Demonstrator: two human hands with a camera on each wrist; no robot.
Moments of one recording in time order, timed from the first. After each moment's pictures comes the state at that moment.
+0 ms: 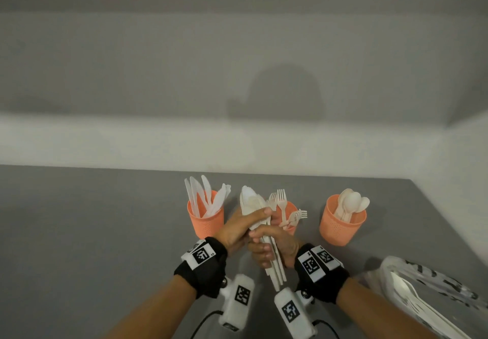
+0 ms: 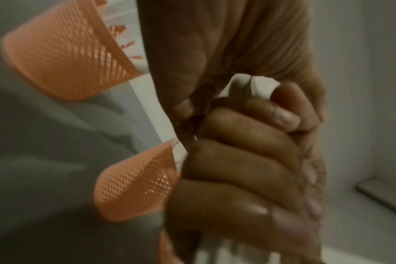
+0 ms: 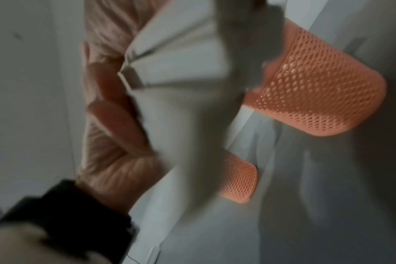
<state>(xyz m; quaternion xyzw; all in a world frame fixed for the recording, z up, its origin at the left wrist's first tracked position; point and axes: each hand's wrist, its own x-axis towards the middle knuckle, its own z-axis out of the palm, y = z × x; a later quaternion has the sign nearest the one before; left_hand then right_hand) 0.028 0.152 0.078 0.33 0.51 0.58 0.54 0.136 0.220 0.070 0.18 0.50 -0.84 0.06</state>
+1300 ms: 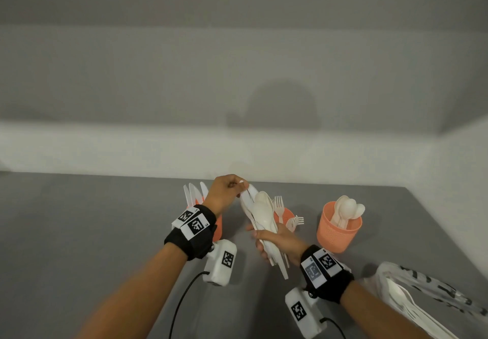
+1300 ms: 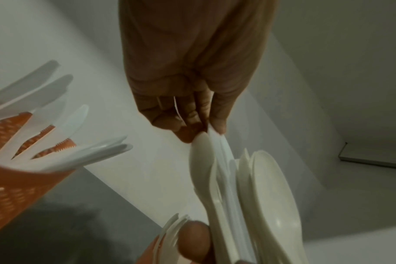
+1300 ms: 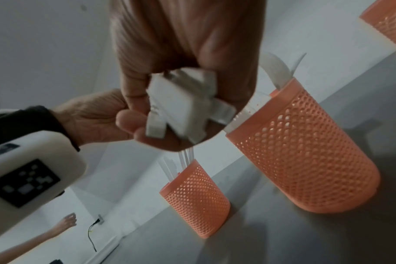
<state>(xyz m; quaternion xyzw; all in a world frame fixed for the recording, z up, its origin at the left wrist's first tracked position) -0.018 0.179 0.121 0.39 0.68 0.55 0.27 0.144 0.233 0.069 0.27 0.63 -0.72 -0.05</state>
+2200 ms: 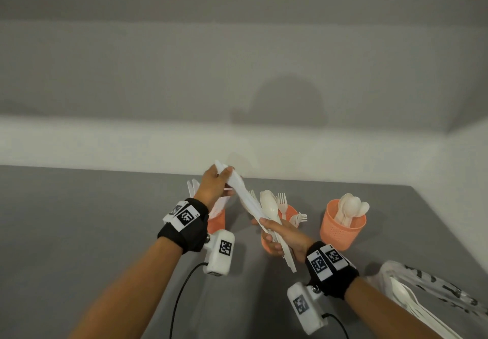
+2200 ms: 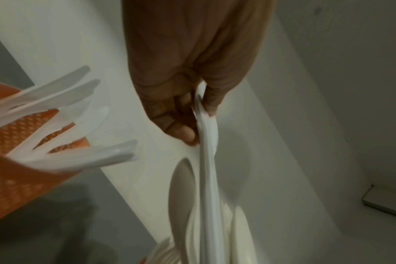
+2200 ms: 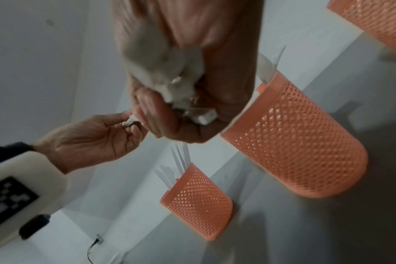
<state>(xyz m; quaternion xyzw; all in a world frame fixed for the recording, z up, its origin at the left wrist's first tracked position) -0.032 0.168 0.128 0.29 0.65 0.64 0.31 0.142 0.247 0.052 0.27 0.58 -0.76 -0.05</state>
